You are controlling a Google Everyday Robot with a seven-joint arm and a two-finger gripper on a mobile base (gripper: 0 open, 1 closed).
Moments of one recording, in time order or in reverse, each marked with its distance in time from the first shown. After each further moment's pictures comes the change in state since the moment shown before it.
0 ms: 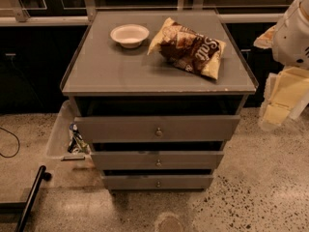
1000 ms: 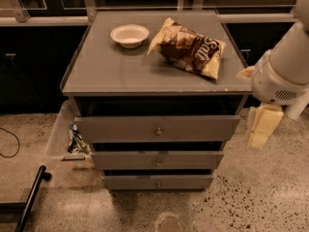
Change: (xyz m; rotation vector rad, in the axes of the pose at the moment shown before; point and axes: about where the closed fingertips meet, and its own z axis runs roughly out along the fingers) arm 0.020 0.005 0.091 -0.054 -0.009 -0.065
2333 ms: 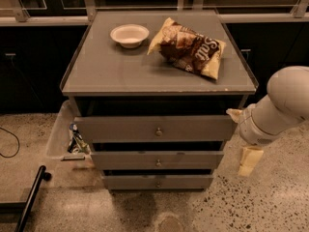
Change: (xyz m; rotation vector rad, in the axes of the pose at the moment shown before) arm 0.050 0.009 0.139 0.013 -0.023 -0.079
